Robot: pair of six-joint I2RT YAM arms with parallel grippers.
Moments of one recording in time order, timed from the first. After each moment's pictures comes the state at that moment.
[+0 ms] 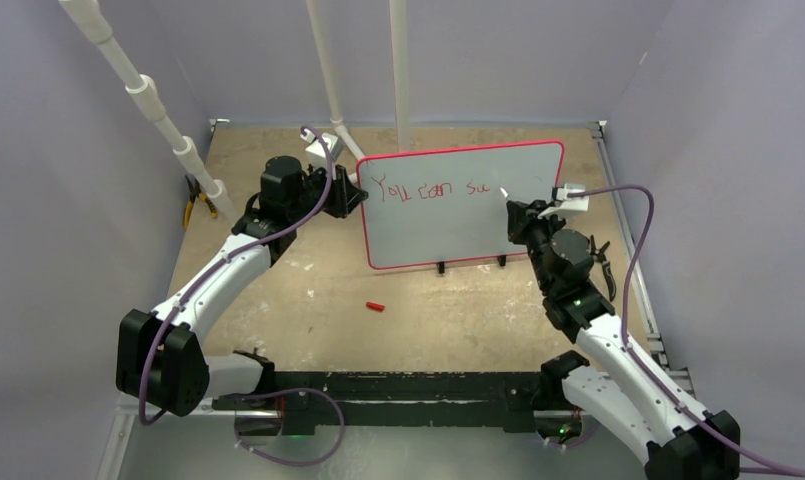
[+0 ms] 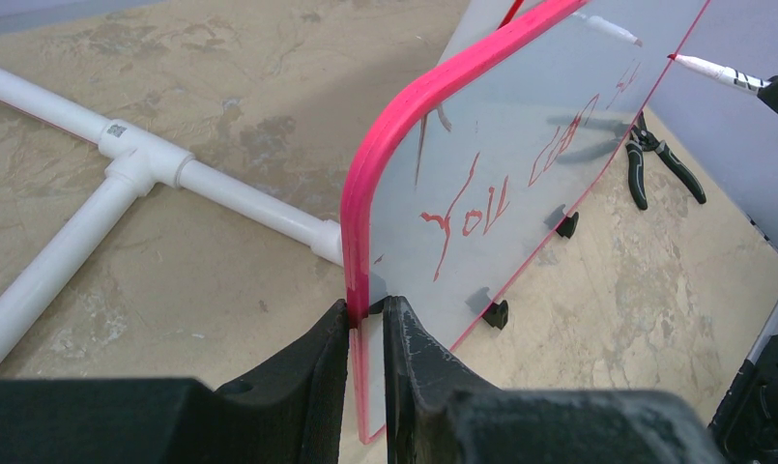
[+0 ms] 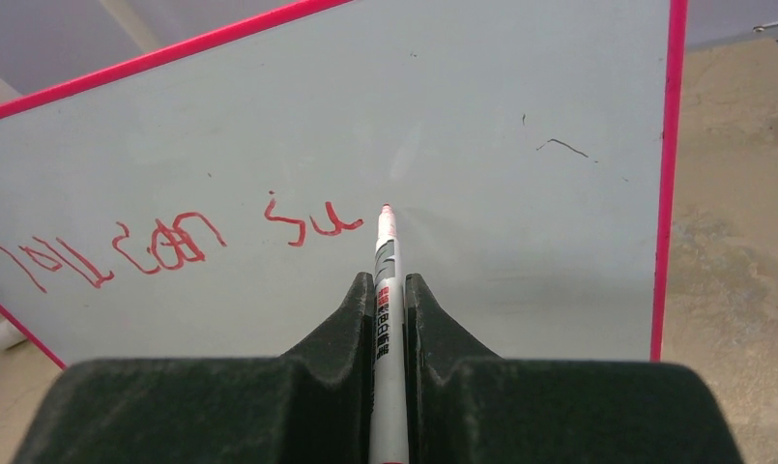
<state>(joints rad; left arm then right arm) -0.35 1.28 0.96 0.02 0.39 -0.20 0.42 0.77 0.53 0.22 0.32 0.32</state>
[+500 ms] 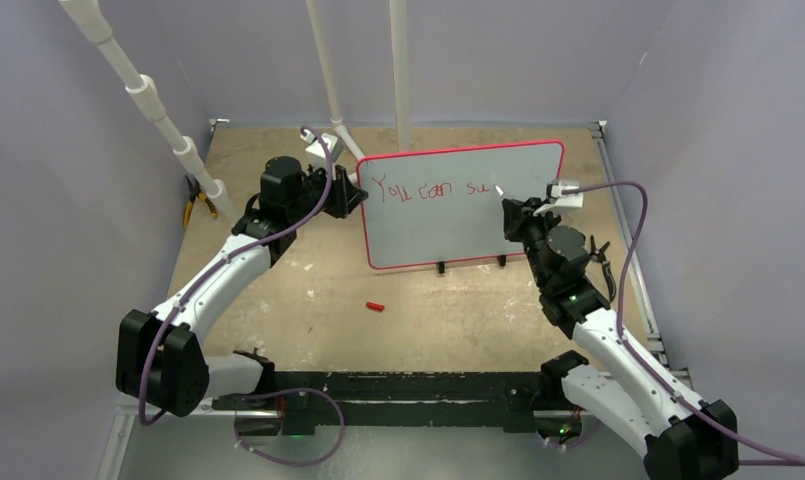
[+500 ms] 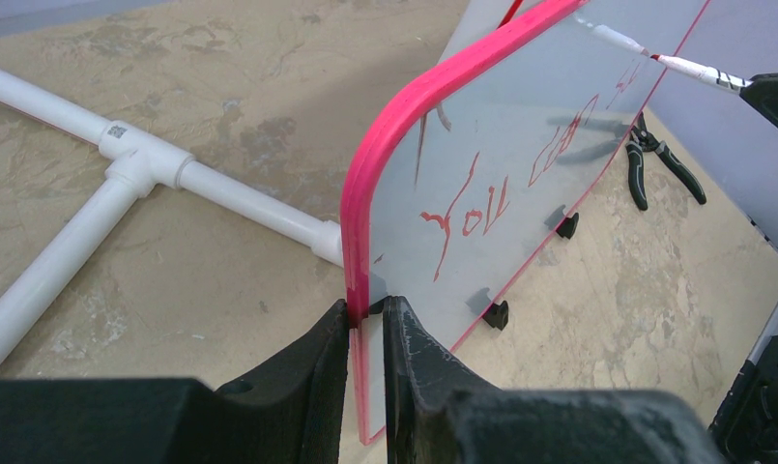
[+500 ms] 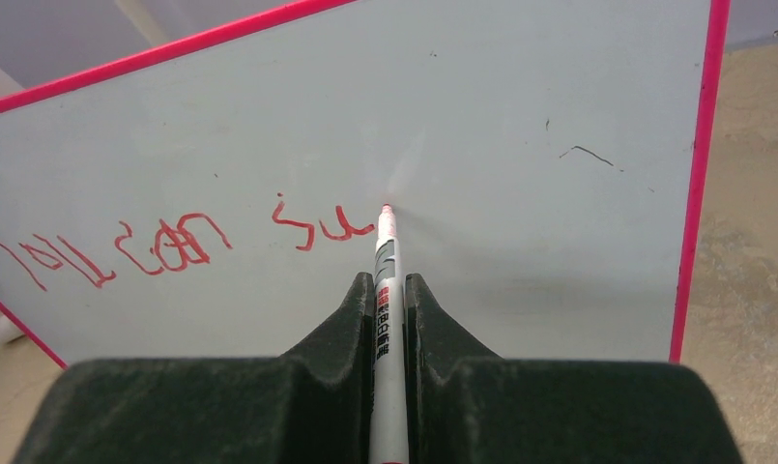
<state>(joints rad) -0.35 1.28 0.95 0.03 0.39 -0.20 0.42 0.81 0.53 0.26 0.30 0.31</state>
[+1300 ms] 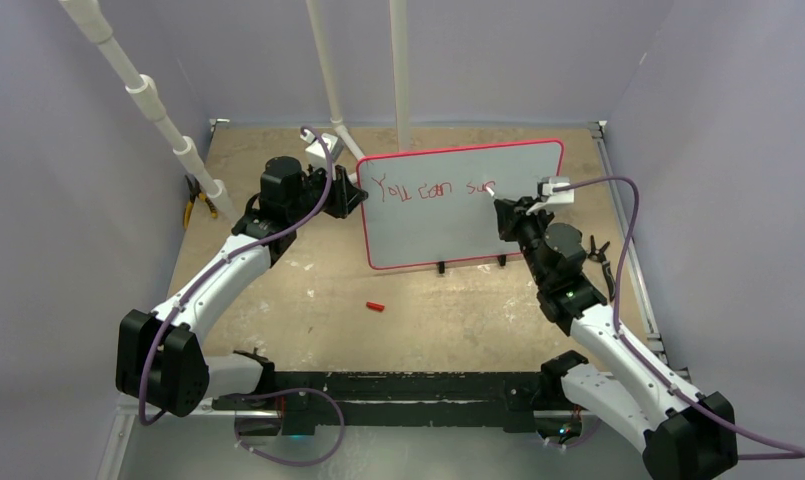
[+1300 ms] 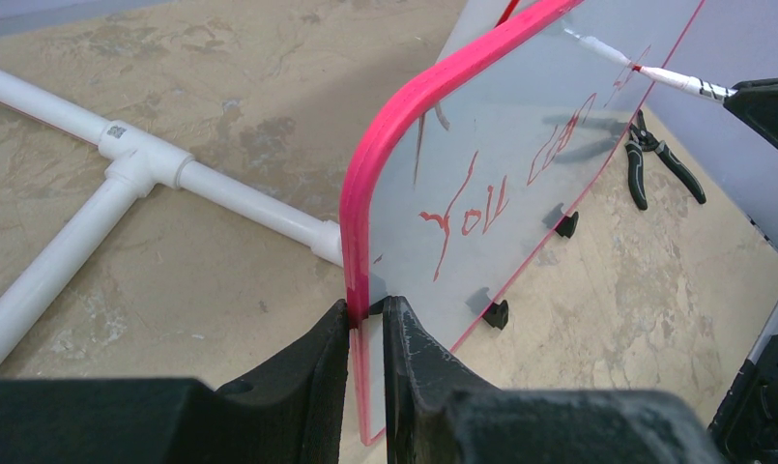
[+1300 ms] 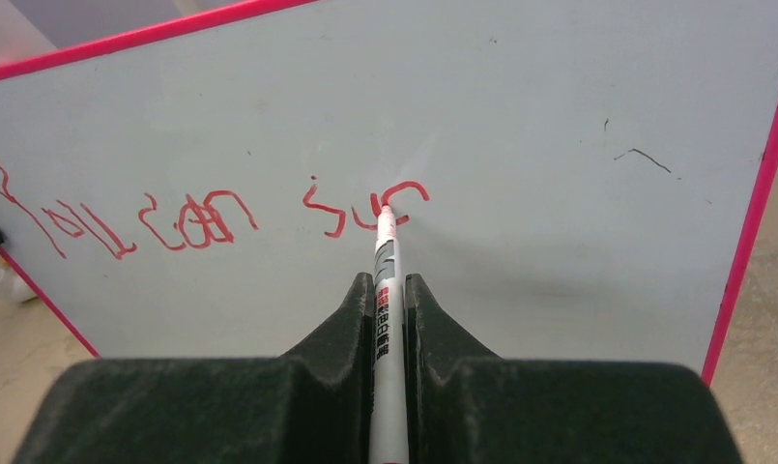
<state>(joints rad) -0.35 1.28 0.95 0.03 0.39 -0.20 0.42 0.85 0.54 0.29 0.22 0.28</state>
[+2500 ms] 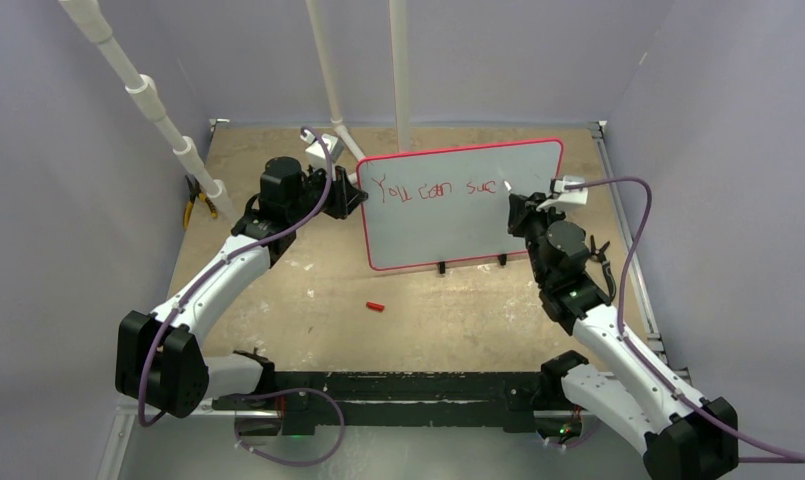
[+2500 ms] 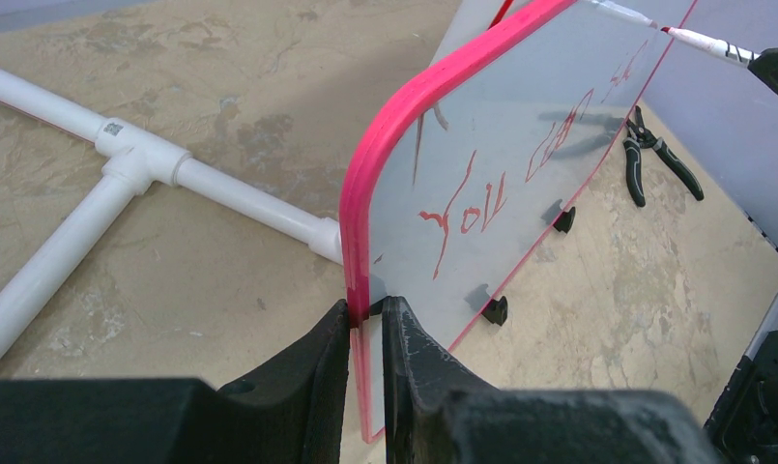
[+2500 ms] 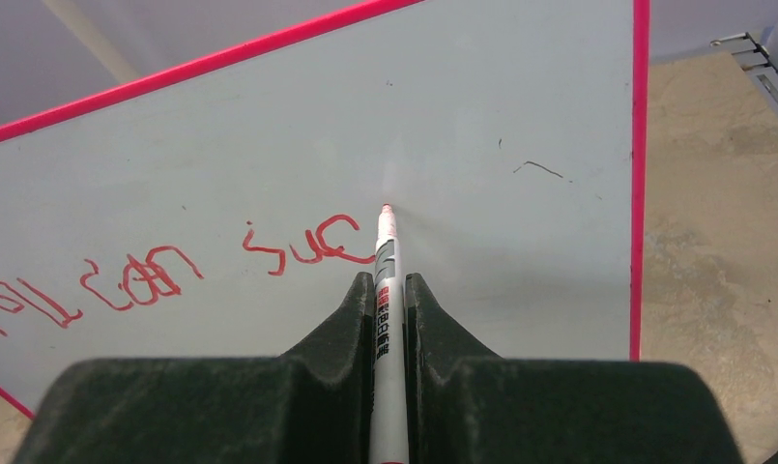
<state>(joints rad) -0.35 1.27 0.95 0.02 0.40 -0.20 0.42 0.83 0.57 0.24 0.38 0.29</state>
